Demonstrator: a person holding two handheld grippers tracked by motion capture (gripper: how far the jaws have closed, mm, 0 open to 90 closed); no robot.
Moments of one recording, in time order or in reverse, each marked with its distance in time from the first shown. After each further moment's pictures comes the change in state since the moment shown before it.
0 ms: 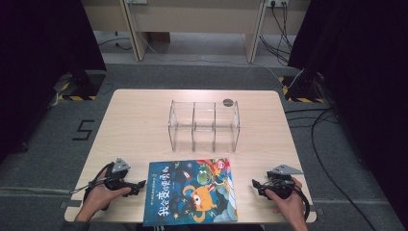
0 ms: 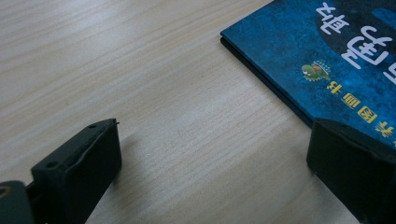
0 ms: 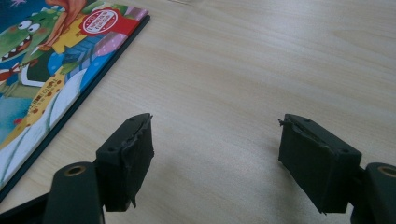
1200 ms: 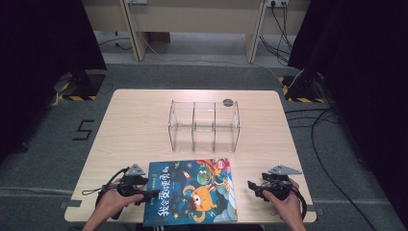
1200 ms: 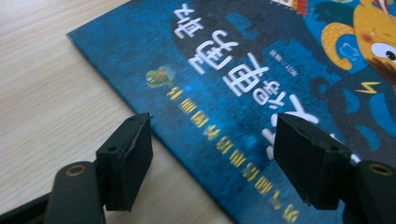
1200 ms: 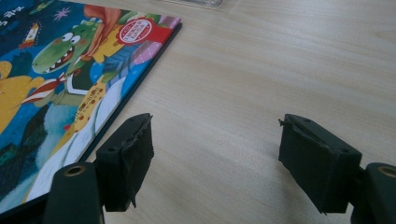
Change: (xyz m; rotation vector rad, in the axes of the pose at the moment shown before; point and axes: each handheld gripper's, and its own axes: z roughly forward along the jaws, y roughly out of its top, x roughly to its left) left arm -0.055 0.019 -0.004 0.096 -0.186 -0.005; right arm 0.011 0.003 0.000 -0.008 0.080 0.027
